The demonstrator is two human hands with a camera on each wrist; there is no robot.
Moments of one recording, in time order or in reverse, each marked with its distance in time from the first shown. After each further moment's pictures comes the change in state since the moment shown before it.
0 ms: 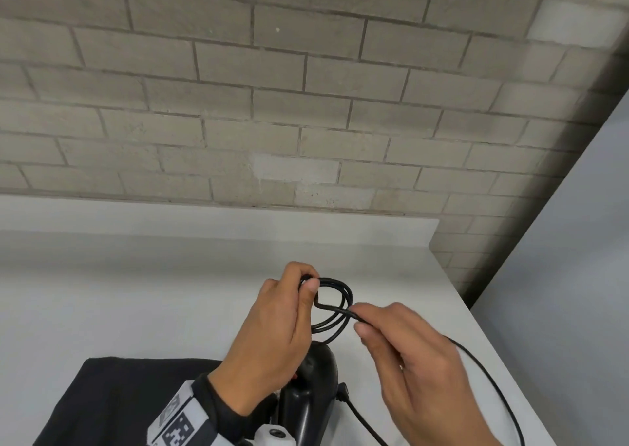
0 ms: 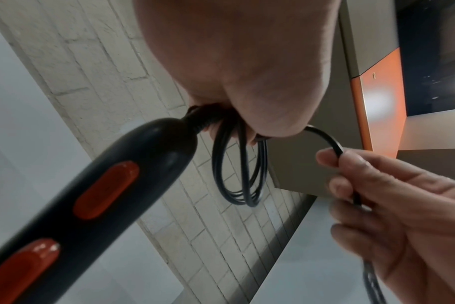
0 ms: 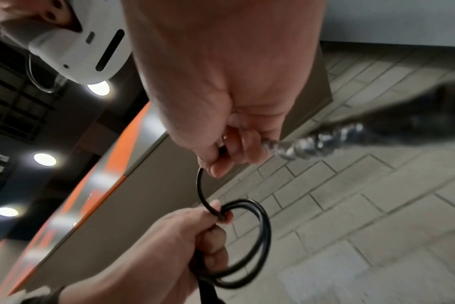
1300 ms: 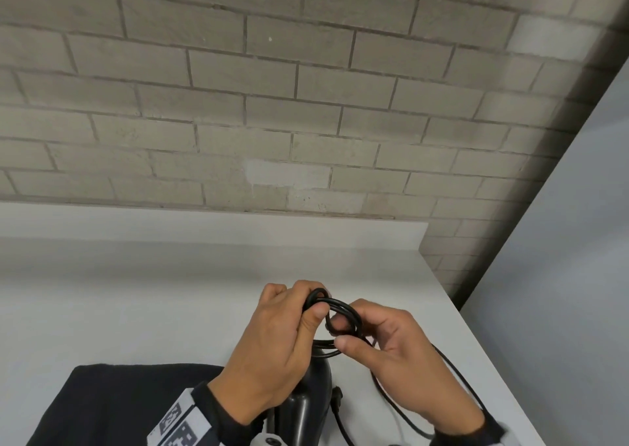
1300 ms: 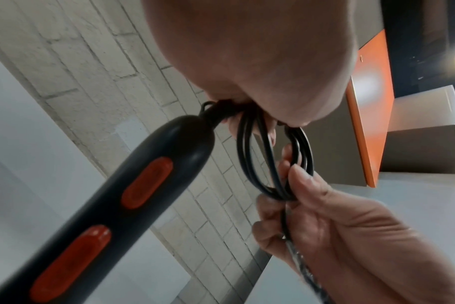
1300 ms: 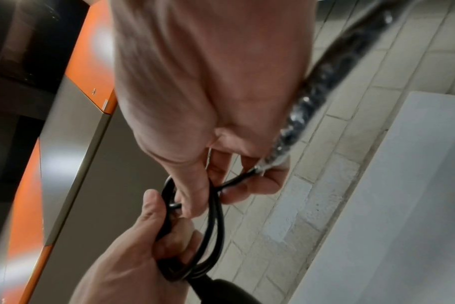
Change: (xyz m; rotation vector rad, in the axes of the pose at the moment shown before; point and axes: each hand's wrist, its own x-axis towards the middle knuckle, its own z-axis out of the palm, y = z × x) left_hand -0.010 0.003 0.004 -0.007 -0.046 0.093; right_hand 0.009 0.029 0.003 0.562 -0.344 0.431
